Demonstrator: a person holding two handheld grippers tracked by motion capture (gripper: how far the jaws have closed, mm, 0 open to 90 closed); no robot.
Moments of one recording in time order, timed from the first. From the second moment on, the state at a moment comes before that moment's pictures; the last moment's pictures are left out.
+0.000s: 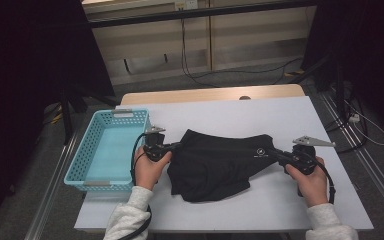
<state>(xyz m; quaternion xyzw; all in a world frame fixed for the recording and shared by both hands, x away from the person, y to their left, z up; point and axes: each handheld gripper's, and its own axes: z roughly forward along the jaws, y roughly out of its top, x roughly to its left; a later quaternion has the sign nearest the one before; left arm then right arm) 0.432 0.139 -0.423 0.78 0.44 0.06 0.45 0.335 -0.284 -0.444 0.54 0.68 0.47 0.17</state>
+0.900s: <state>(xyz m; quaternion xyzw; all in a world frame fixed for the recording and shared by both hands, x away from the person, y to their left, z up) 0.425 0.137 -0.383 0.76 0.42 0.09 0.49 0.324 -0.292 -0.388 0.51 0.66 0.50 0.23</state>
